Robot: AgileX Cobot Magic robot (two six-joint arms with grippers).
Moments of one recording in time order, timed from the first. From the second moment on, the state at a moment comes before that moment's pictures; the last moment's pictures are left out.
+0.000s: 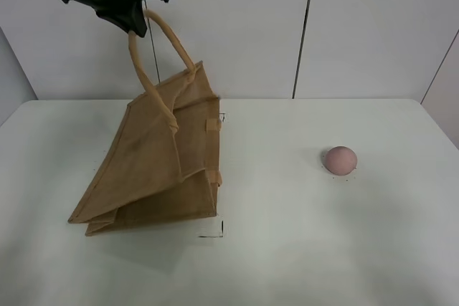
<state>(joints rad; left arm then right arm) -0.35 1.87 -2.09 0.06 1.17 -0.16 0.02 -0.01 -0.49 0.02 1.03 -0.03</state>
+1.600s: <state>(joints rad) -0.35 1.80 -2.09 0.06 1.17 -0.16 0.08 2.12 -1.48 0.07 0.87 -0.03</state>
